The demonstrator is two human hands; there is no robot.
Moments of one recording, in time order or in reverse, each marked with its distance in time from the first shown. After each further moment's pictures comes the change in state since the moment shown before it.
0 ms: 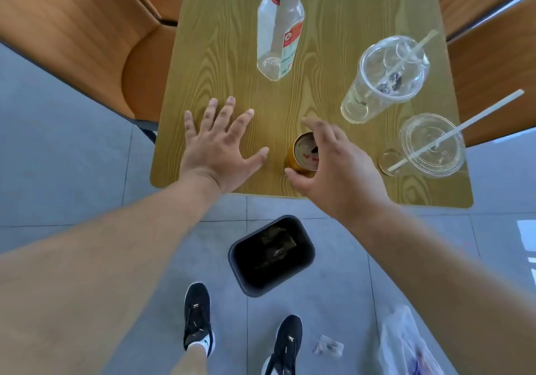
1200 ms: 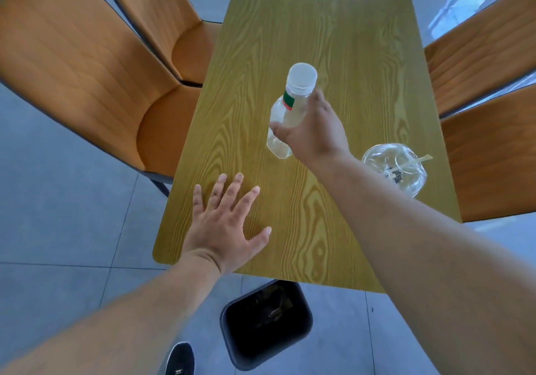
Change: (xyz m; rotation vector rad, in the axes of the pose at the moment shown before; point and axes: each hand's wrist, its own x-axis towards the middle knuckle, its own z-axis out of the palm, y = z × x) left_hand 0.002 -0.006 0.009 -0.035 0.032 0.029; right_hand 0.197 -0.038 -0.036 0.305 0.111 0.142
